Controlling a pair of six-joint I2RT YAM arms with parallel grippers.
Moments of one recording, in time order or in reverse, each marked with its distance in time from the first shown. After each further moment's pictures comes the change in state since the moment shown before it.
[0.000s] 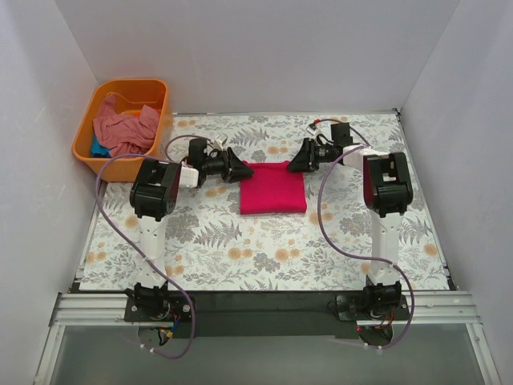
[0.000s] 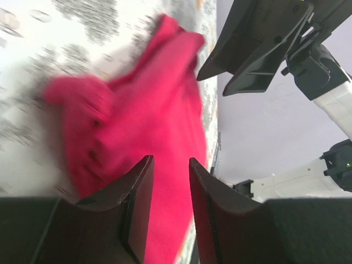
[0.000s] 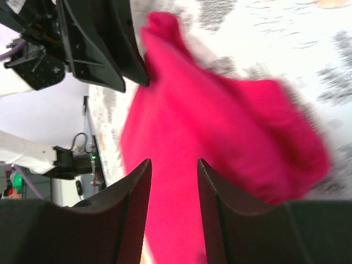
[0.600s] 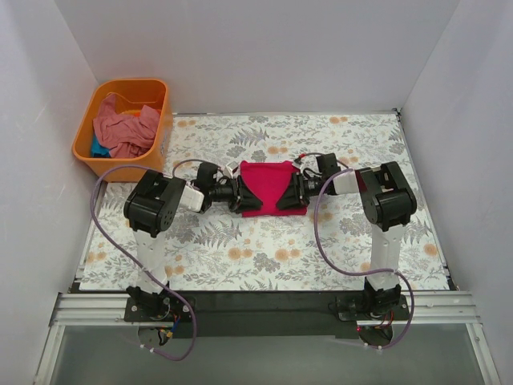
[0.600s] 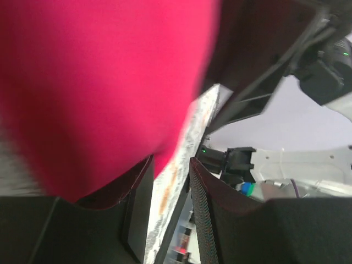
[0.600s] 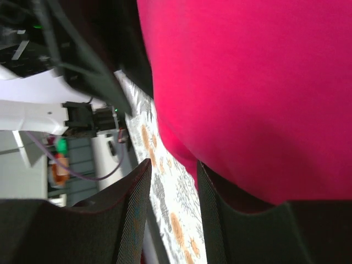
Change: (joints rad) left arm -0.141 -0.292 -0.415 0.051 -0.042 -0.065; right arm 0.149 -0.243 -0.491 0.171 -0.014 0.103
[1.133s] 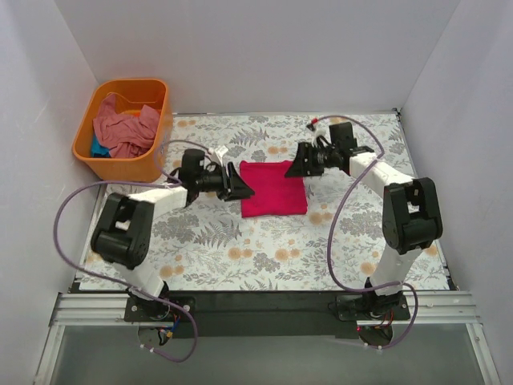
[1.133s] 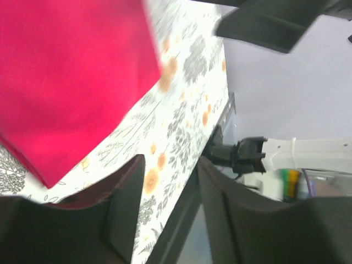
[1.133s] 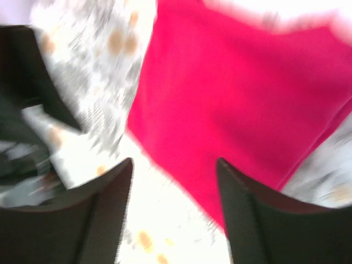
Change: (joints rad) left arm 0.037 -0.298 -0.028 -0.352 -0.057 0.228; right arm -0.053 -0.247 0.134 -0.301 0.303 -0.202
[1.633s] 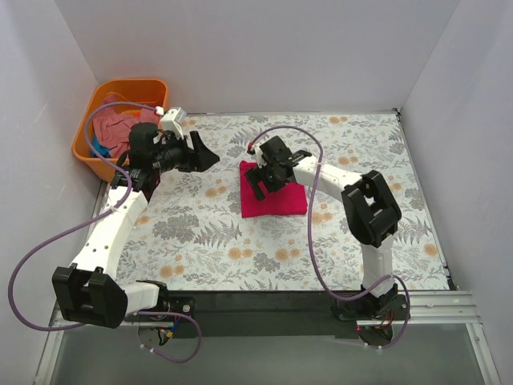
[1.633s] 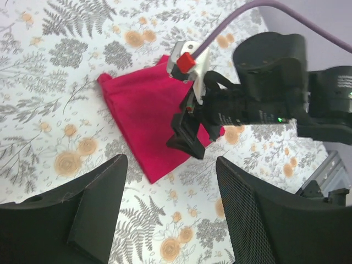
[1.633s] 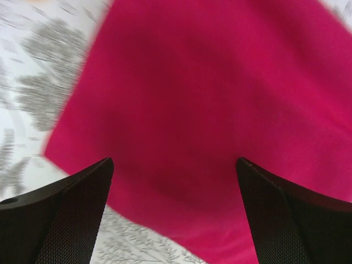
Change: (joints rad) left arm 0.158 -0.493 0.276 -0.564 -0.356 0.487; right arm 0.425 0.171 0.289 -0.233 0.721 -0.243
